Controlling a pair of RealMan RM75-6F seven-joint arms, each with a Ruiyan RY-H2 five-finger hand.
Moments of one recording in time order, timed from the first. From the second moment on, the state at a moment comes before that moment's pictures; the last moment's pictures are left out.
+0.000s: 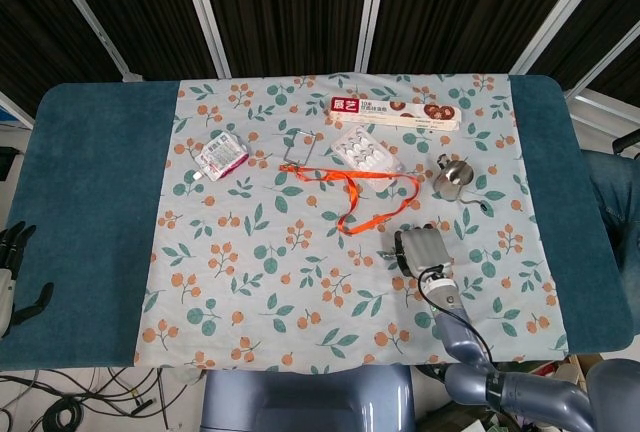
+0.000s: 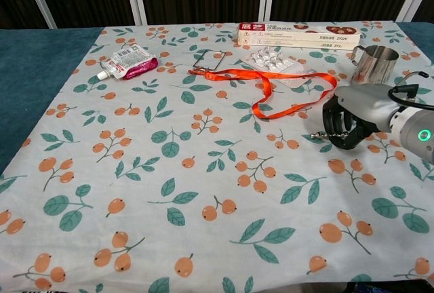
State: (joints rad) left arm -0.07 -1.11 -0.07 -1.65 1.40 1.46 0.03; right arm 0.66 -1.66 0.15 -1.42 -0.88 1.08 -0.60
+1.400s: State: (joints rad) left arm -0.07 -1.11 -0.07 -1.65 1.40 1.47 0.02; right arm 0.88 -1.47 0.36 -1.67 -0.69 1.16 -0.95
